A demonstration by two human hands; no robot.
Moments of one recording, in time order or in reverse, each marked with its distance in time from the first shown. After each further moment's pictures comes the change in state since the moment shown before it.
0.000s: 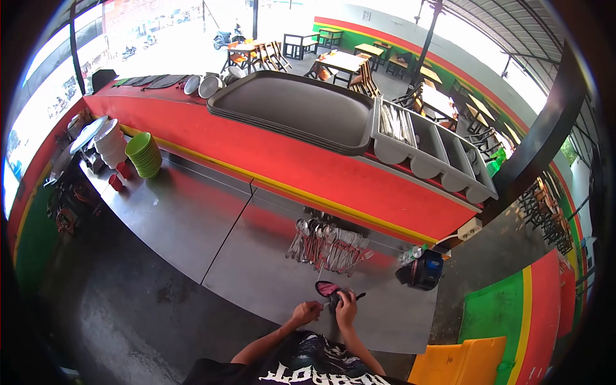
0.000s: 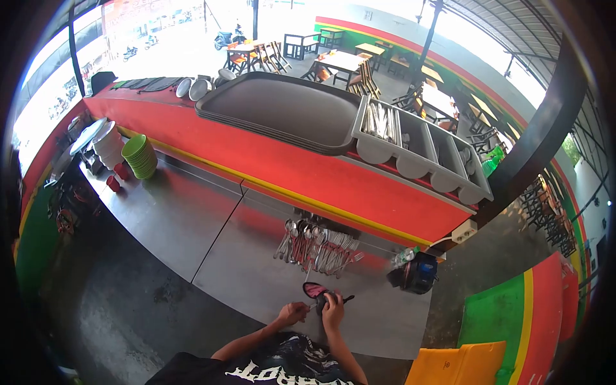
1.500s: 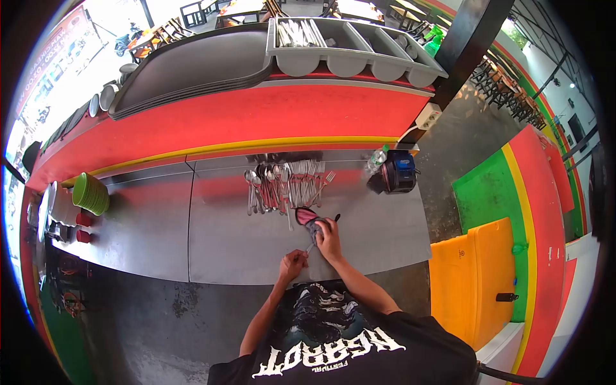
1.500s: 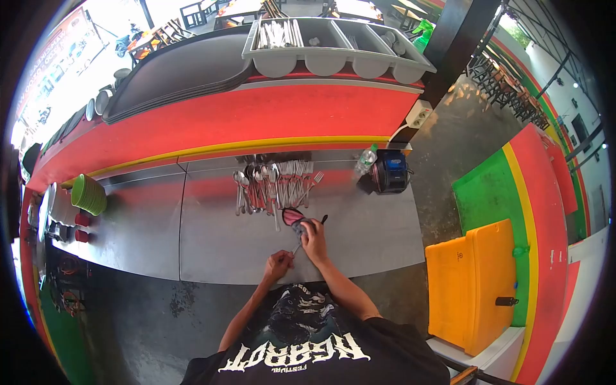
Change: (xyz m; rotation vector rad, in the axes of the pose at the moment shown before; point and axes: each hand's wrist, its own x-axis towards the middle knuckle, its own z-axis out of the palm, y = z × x) left_hand -0.004 -0.011 -0.002 -0.056 -0.073 0.136; right_hand 0.004 0.003 0.002 0.132 0.098 0.019
